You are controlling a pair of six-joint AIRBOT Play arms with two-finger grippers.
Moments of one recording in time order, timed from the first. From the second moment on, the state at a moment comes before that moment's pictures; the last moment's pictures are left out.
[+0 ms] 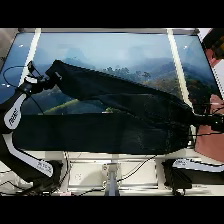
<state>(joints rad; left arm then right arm) 0.20 -1.82 1.28 0.71 -0.44 -1.17 -0.85 -1.43 0.77 -0.84 1.25 0.68</state>
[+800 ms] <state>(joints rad) 0.19 -1.49 1.29 1.29 -0.75 -1.44 -0.85 -1.40 0.77 -0.84 1.24 0.70</state>
